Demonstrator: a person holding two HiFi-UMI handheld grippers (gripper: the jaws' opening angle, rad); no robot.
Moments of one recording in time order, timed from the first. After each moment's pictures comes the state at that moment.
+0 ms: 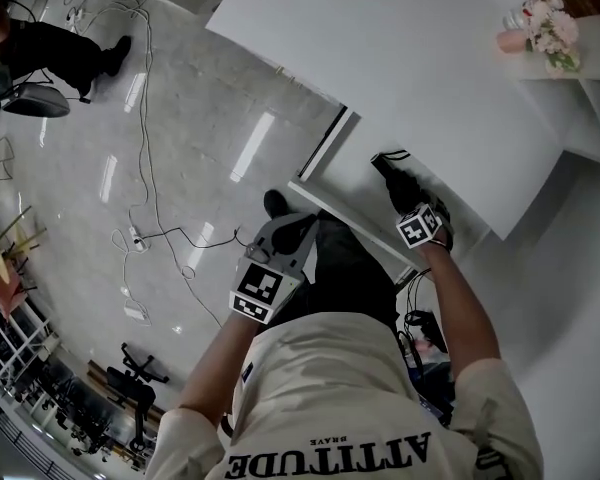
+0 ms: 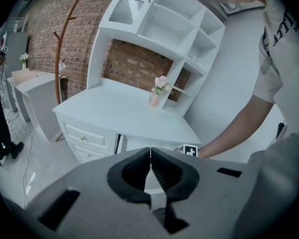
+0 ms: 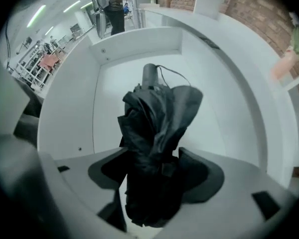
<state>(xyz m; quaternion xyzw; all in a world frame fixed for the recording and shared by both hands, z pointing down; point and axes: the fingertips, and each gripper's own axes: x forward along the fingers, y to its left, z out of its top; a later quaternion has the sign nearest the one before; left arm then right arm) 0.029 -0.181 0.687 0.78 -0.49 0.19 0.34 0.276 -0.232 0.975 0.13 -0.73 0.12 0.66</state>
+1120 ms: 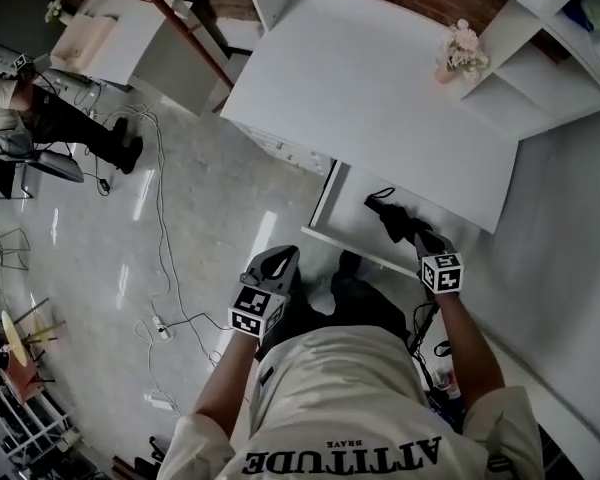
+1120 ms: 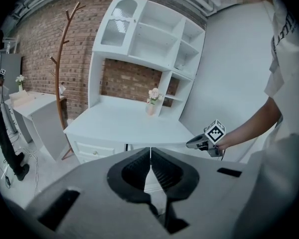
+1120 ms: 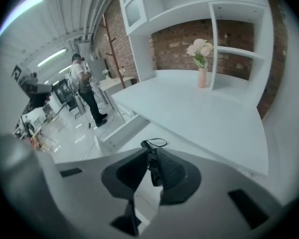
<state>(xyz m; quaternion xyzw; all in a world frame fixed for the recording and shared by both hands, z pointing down) -0.035 -0.136 0.630 0.81 -0.49 0.19 0.26 0.271 -0.221 0.783 0.39 -0.81 0.27 0.35</state>
